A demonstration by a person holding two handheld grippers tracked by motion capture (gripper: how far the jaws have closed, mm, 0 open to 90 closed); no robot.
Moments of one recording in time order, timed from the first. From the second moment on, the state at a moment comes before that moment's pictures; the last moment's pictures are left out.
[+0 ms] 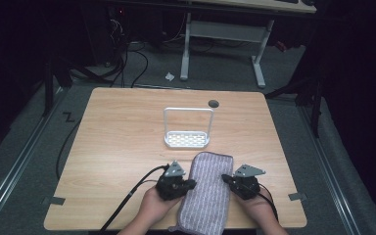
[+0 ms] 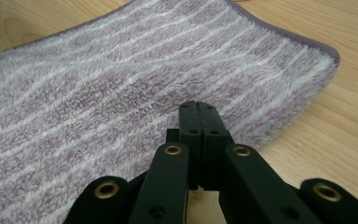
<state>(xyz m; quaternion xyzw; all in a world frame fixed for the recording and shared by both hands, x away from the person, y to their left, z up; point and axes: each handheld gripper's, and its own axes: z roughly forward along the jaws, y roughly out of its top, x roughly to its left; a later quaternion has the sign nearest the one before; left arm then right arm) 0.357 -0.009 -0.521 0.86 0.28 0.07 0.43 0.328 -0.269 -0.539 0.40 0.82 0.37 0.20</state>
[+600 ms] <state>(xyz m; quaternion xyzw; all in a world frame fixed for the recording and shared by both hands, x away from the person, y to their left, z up) 0.311 0.053 -0.538 0.86 0.30 0.05 0.41 0.304 -0.224 -0.540 0.33 0.85 0.39 0.14</state>
